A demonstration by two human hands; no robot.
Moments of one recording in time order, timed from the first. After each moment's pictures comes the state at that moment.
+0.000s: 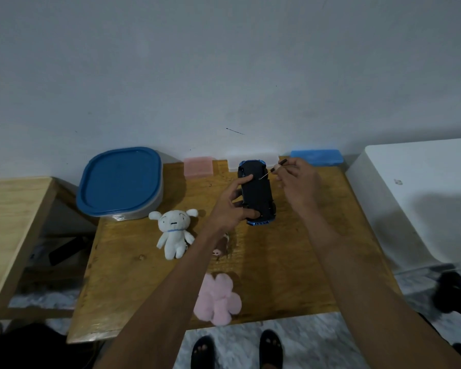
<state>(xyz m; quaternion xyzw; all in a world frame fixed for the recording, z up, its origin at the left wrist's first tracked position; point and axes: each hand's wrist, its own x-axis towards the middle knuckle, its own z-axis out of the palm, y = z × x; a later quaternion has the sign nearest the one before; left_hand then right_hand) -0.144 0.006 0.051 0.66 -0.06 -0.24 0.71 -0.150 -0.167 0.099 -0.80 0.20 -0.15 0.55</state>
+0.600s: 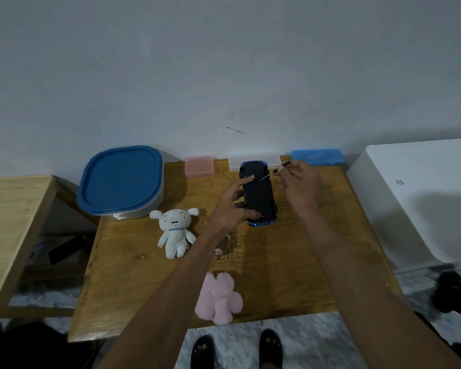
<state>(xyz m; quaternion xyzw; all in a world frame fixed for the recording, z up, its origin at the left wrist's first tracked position) -0.146 0.009 0.048 0.66 -0.07 -0.23 0.71 -0.151 -0.165 0.089 -0.78 0.21 -0.15 0.57</state>
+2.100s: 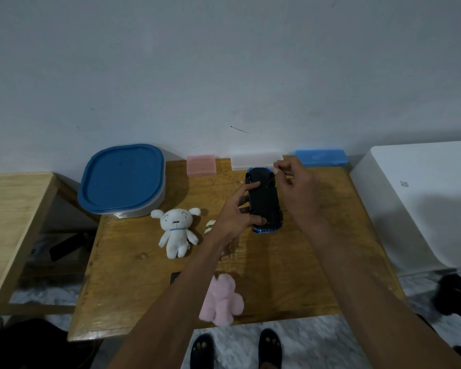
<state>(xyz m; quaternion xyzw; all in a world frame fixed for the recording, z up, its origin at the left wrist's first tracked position) -0.154 0.004 0.042 0.66 -0.04 -0.26 0.70 -0.152 -0.167 0.079 -0.90 0.04 -0.24 0.36</state>
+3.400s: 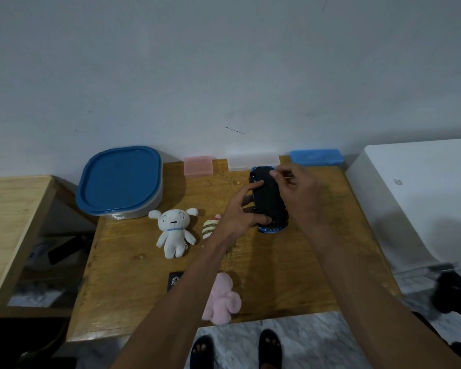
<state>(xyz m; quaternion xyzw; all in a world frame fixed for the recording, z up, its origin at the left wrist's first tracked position) -0.167 -0.010 0.060 0.63 -0.04 -0.27 0.73 -0.167 -0.175 0.081 -0.89 0.02 -0.29 0.36</state>
